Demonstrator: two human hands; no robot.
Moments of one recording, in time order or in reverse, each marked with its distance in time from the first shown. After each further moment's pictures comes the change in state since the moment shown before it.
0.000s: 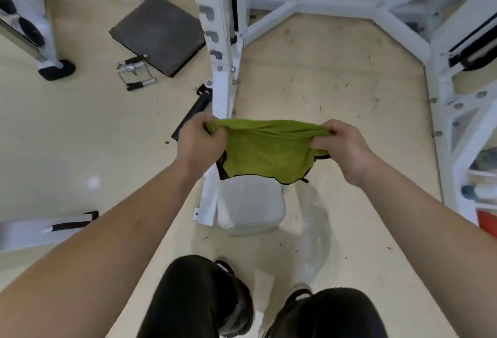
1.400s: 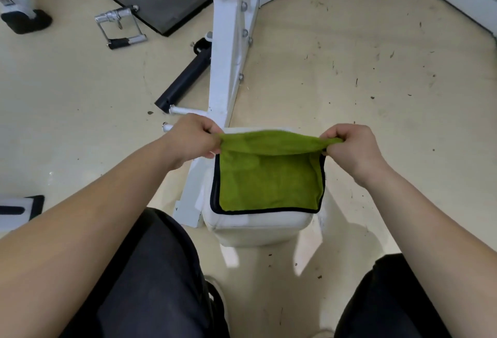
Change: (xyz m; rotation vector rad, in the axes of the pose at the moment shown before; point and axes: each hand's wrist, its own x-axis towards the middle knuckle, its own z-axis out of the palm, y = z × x) left_hand 0.070 -0.253 0.141 0.045 -0.344 -0.121; right_hand 0.163 0.257 0.083 -0.283 0.105 -0.206
